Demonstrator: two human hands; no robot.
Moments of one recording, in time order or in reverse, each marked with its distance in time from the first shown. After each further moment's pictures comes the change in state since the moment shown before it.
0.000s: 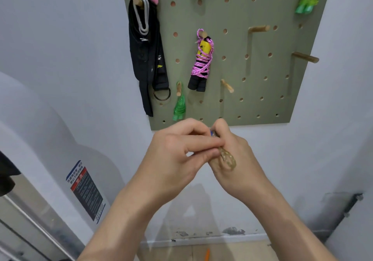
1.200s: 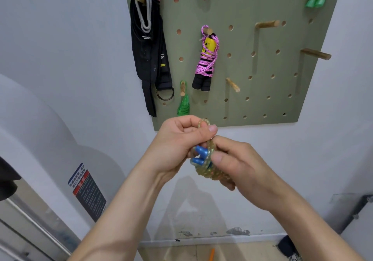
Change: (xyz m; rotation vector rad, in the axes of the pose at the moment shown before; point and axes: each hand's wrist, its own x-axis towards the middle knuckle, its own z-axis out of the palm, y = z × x) left_hand 0.027 -0.032 0.008 -0.810 -0.066 -0.719; right_hand 0.005 -0.004 -0.006 0.466 -0.247 0.058
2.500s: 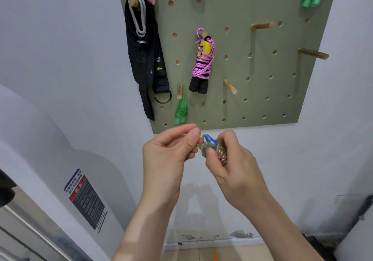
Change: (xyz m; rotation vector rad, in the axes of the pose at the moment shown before) left_hand -0.019 -0.015 0.021 -0.096 0.463 0.166; right_hand 0.002 0.037 0.010 -0.419 0.416 -0.022
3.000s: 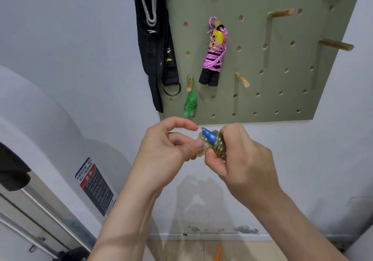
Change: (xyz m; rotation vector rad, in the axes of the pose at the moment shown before) left_hand 0.004 0.019 -0.024 0.451 -0.174 -0.053; right_hand 0.007 -0.009 0.002 -0.366 0.170 -0.367
